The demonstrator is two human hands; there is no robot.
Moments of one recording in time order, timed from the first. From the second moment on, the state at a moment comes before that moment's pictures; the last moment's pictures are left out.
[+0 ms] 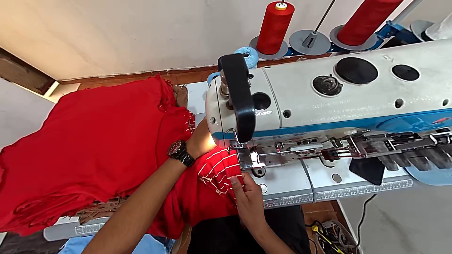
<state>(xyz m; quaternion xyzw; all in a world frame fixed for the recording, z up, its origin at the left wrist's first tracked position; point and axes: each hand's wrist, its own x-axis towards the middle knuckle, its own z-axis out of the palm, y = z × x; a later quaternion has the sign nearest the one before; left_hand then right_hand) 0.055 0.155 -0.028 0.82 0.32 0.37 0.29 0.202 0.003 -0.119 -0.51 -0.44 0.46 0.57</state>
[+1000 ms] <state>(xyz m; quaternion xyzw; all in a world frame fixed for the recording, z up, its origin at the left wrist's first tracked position) 0.003 0.048 -0.048 0.92 0.32 0.22 0.08 0.263 0.002 -0.099 -0.45 -0.83 0.07 0.33</state>
